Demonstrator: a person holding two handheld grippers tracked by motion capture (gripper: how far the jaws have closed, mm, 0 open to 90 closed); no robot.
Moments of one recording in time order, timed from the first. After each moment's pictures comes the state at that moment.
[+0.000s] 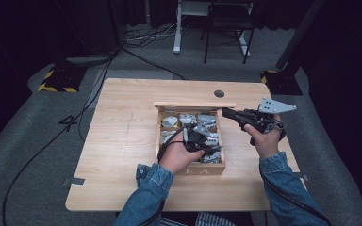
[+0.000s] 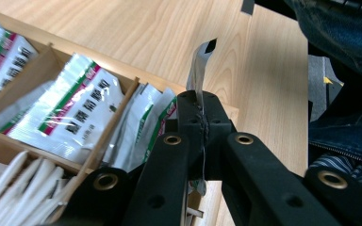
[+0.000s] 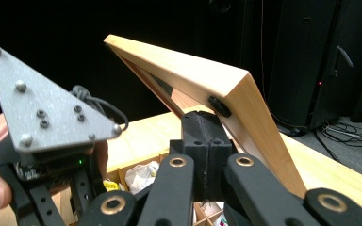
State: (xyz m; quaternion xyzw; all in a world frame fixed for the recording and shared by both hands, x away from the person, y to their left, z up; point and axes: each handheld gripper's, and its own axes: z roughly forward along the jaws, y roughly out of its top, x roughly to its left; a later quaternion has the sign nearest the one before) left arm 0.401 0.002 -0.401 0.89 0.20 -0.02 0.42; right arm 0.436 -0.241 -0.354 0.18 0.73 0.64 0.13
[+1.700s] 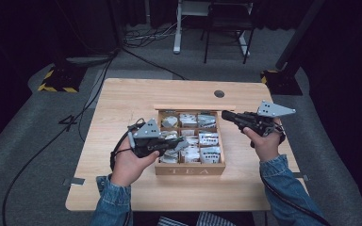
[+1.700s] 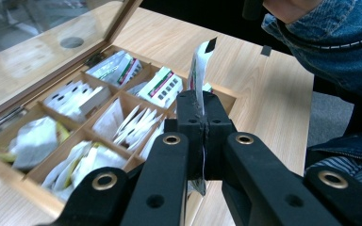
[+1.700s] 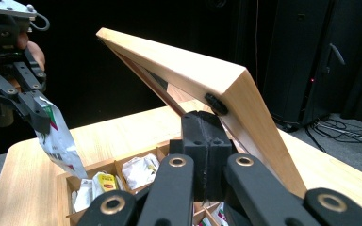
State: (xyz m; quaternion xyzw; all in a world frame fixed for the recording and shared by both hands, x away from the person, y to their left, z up) left arm 0.345 0.130 -0.356 0.83 0.24 0.09 0.49; right arm 0.428 -0.240 -0.358 0.18 0.74 0.63 0.15
